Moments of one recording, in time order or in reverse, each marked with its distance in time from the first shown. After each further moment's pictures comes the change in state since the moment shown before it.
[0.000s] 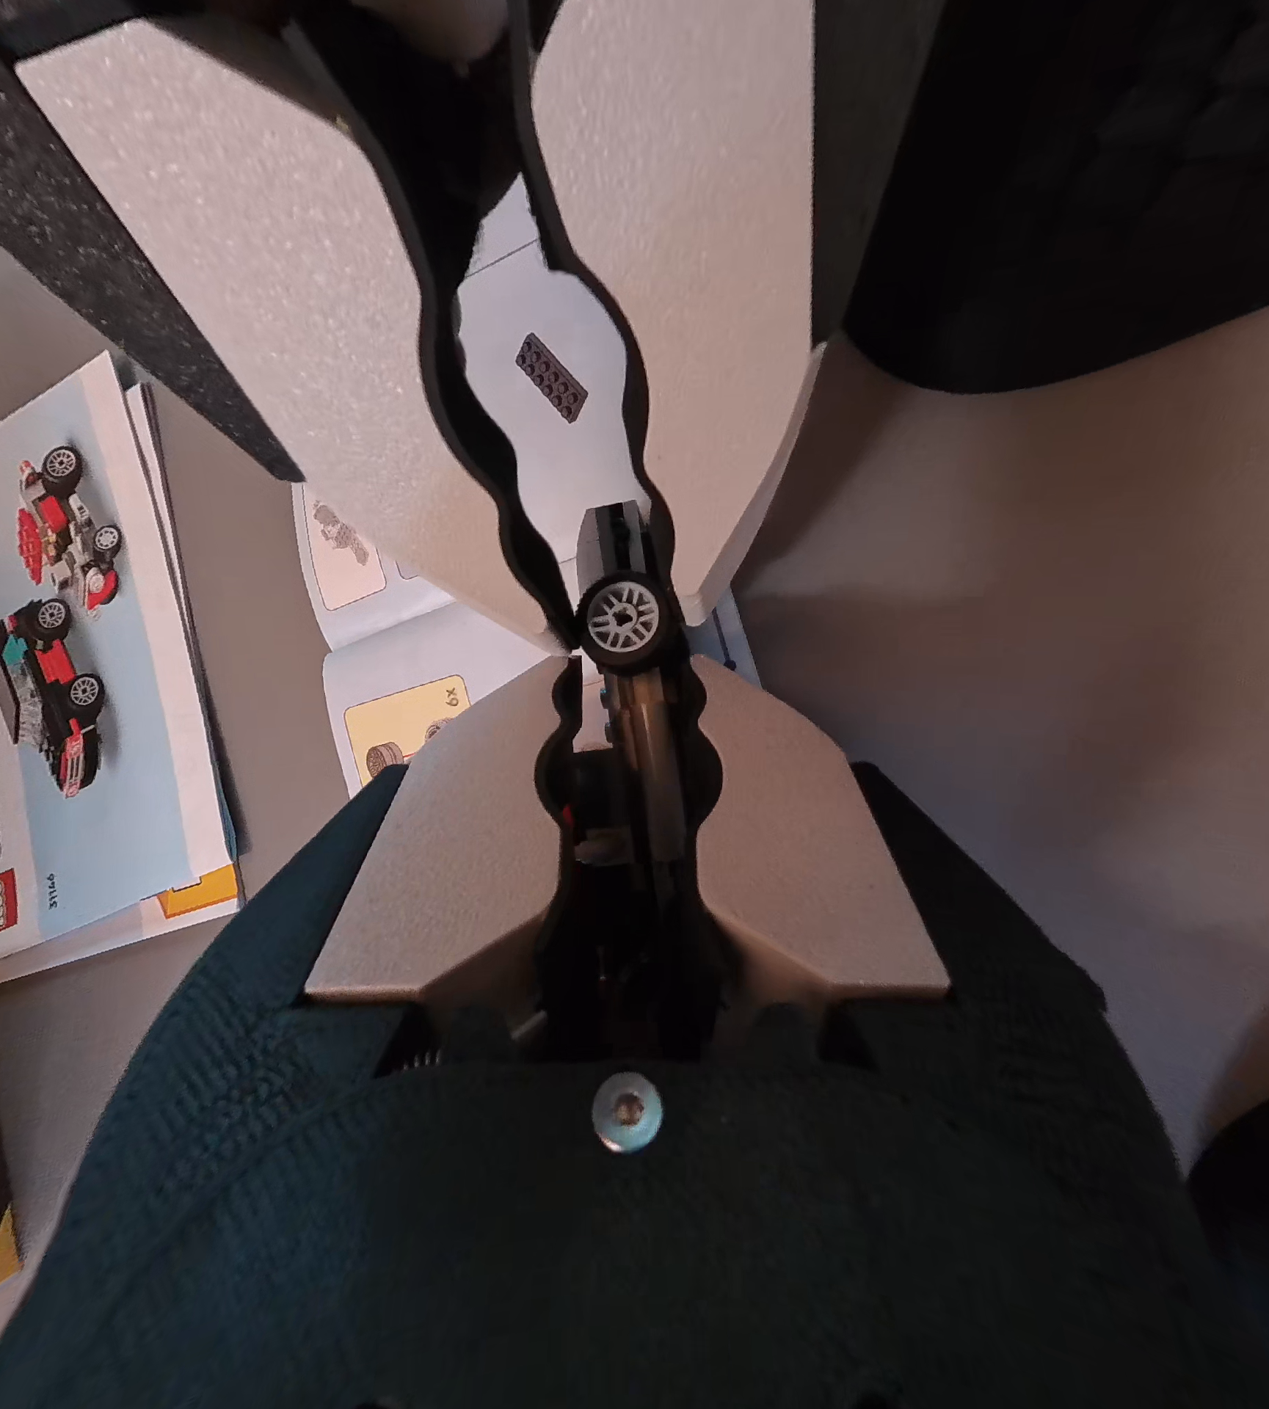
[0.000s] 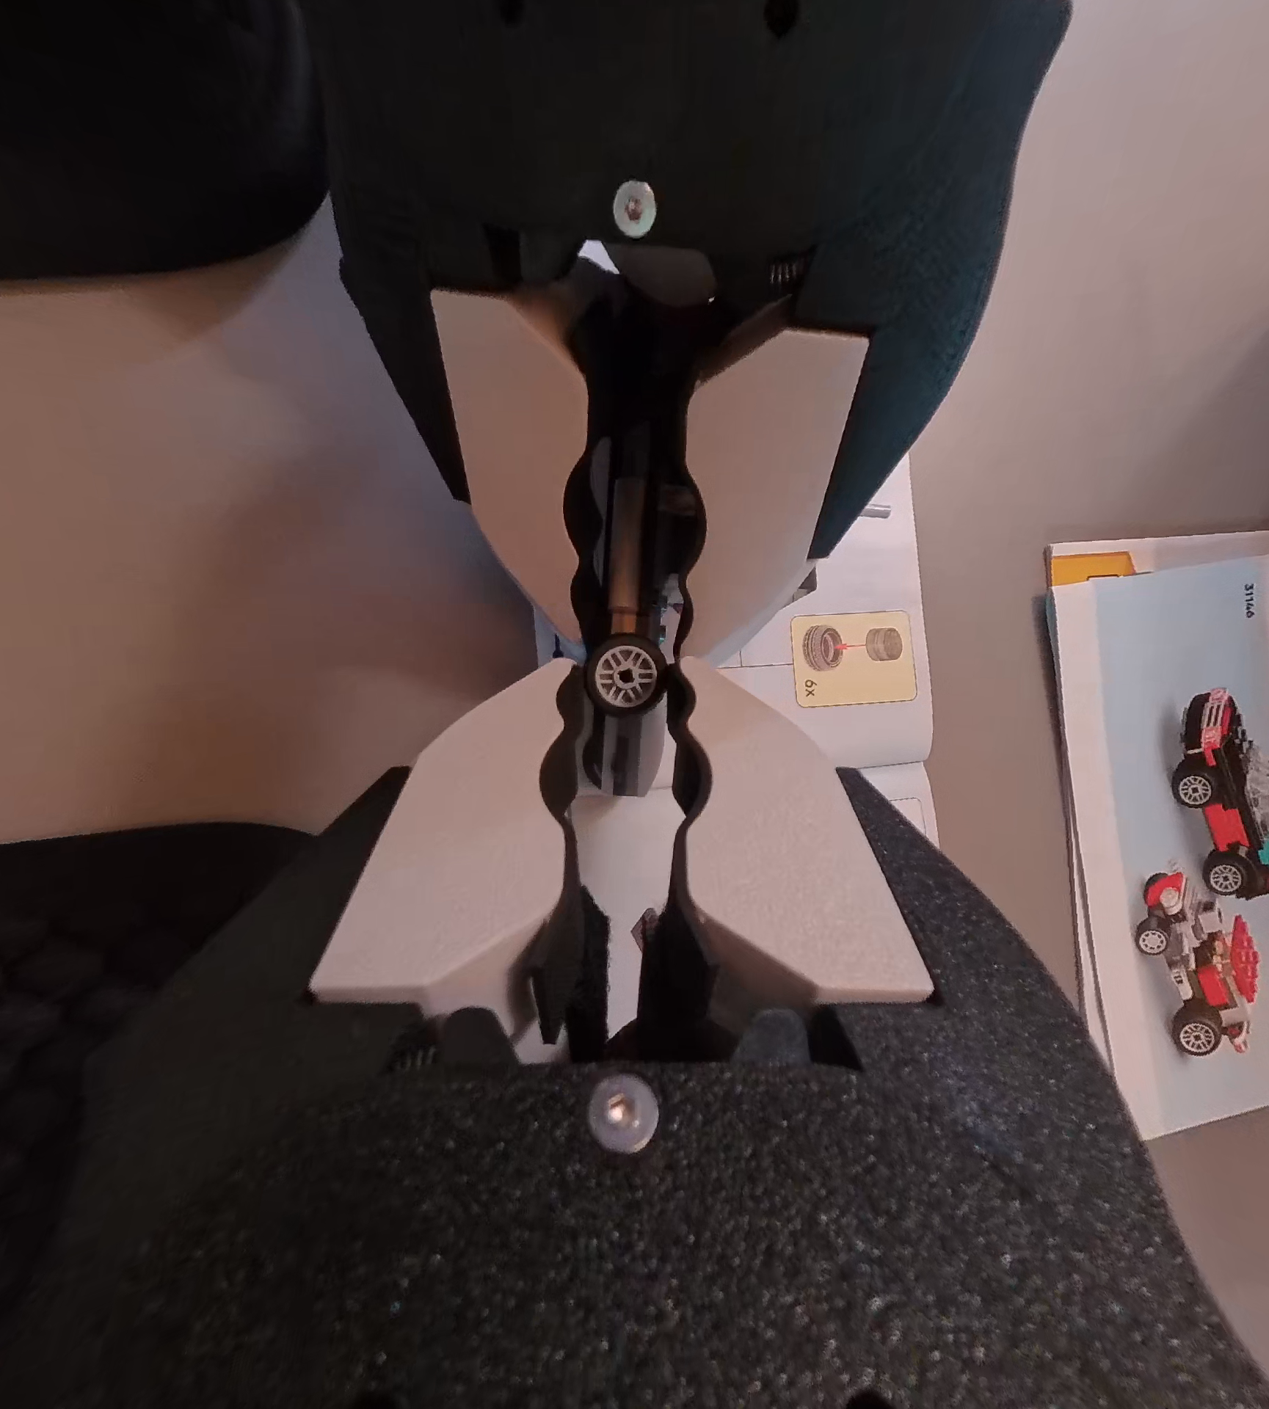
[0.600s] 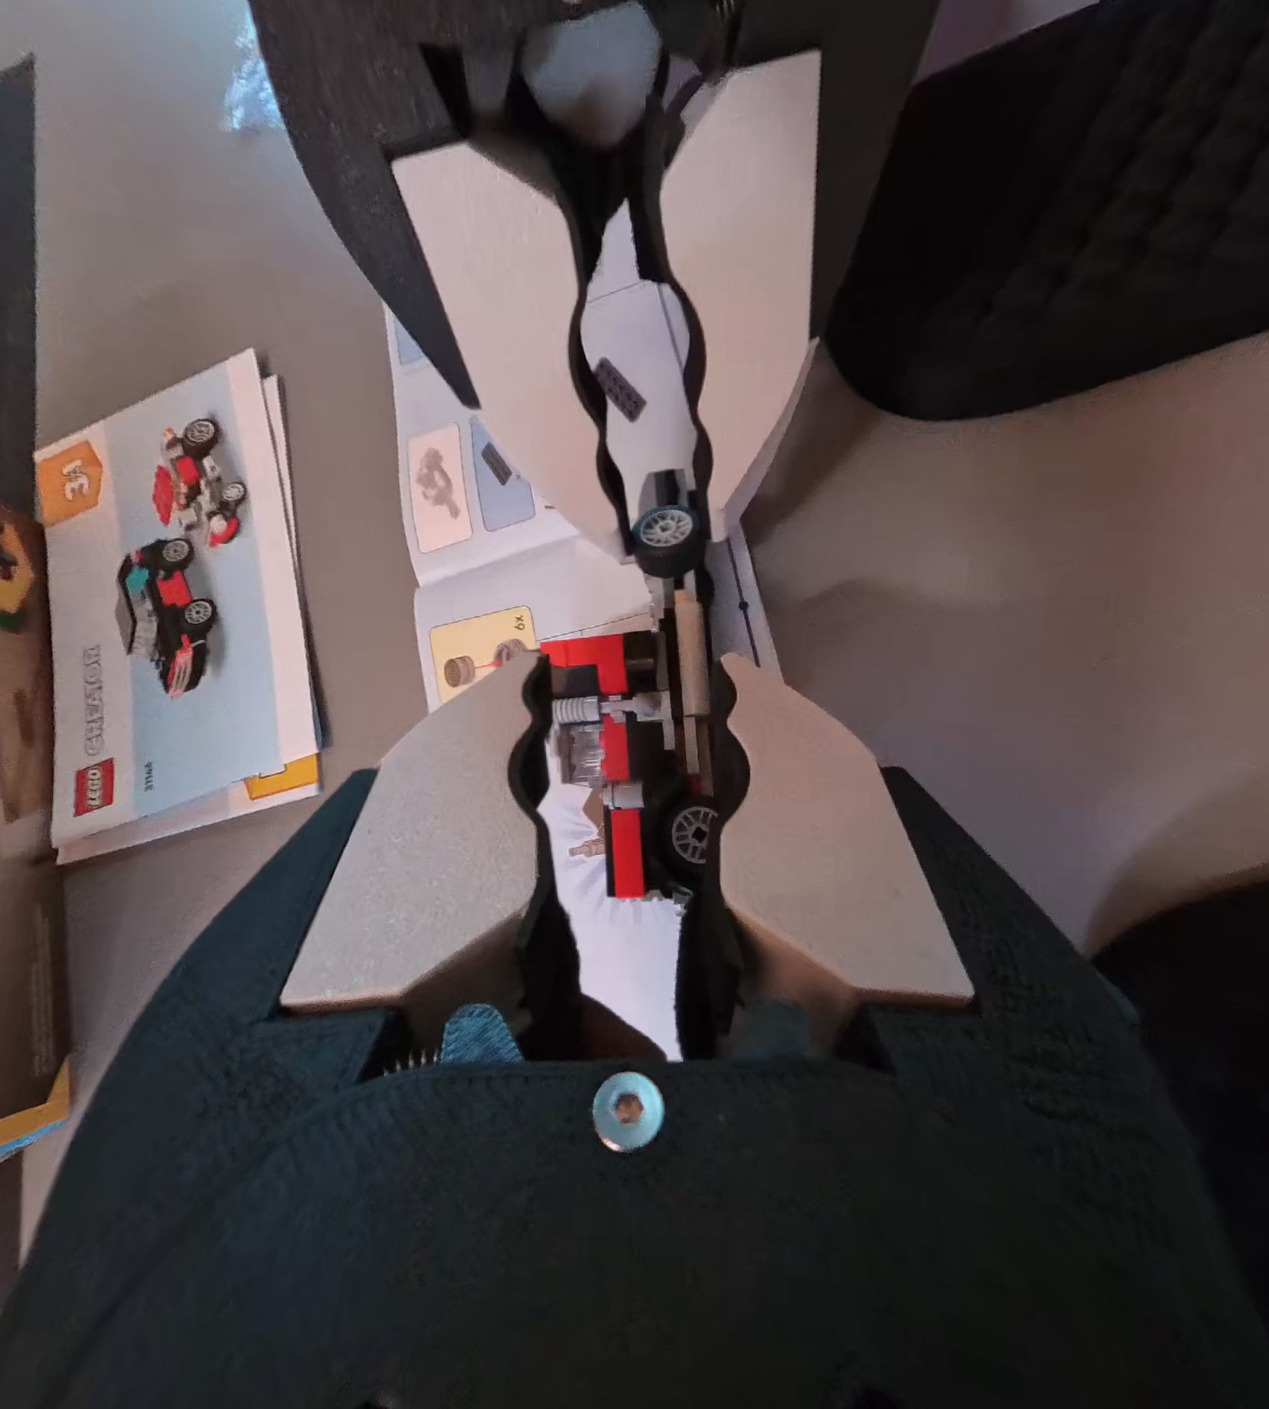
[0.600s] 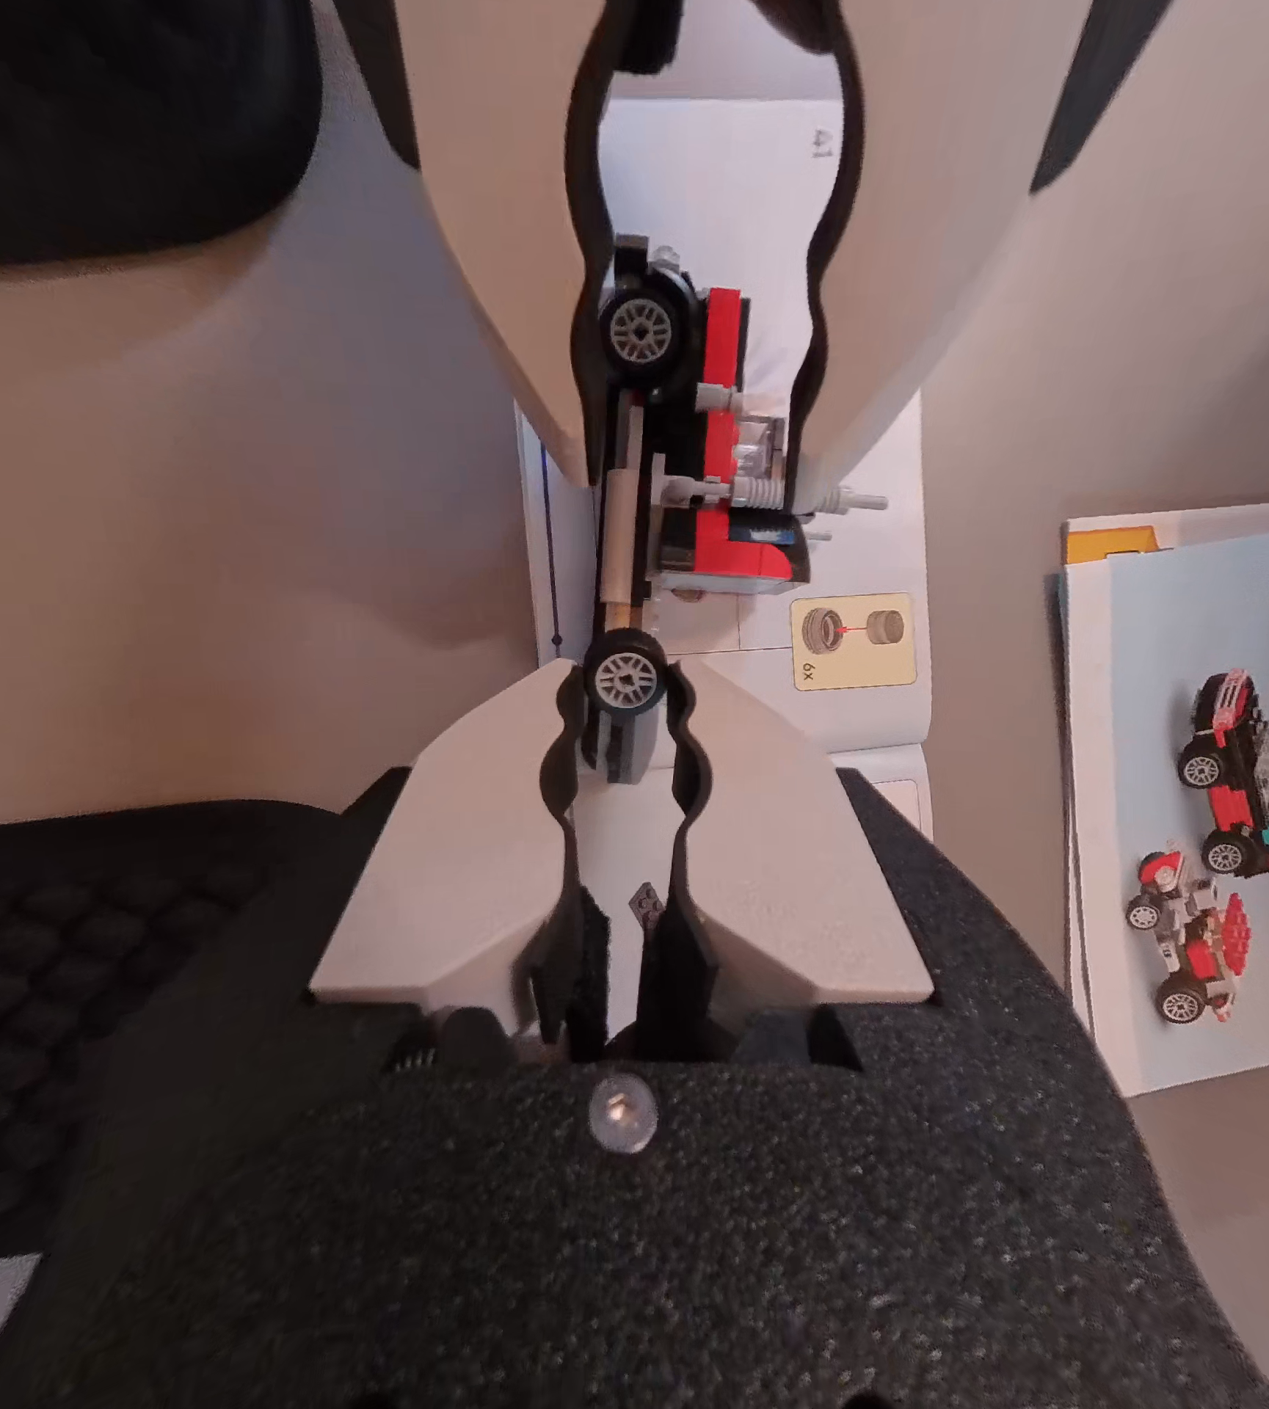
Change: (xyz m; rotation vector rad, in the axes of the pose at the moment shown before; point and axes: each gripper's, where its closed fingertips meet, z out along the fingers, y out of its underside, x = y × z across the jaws) left arm -0.012 0.002 -0.054 0.096 -0.021 -0.077; right arm 0.002 0.000 -0.003 -0.099 -0.035 0.019
